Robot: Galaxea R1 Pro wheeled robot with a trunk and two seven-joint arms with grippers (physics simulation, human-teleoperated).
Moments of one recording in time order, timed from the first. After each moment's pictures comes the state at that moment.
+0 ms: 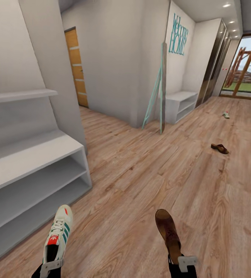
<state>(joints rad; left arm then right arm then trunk) -0.31 0.08 0.24 -0.21 -0.08 -0.56 0.04 -0.31 -0.04 0.43 -0.28 -0.22 -0.55 -0.28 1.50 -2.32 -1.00</state>
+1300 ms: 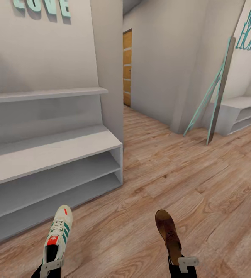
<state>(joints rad) -0.31 0.08 0.24 -0.21 -0.07 -0.56 0.04 -0.31 -0.04 0.43 -0.28 -0.22 -0.55 -0.28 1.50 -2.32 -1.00</state>
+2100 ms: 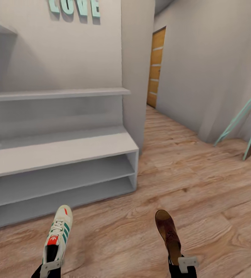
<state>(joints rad) -0.31 0.08 0.24 -0.21 -0.07 -0.56 0.04 -0.31 -0.04 0.43 -0.28 -0.22 -0.55 -0.28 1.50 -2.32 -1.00</state>
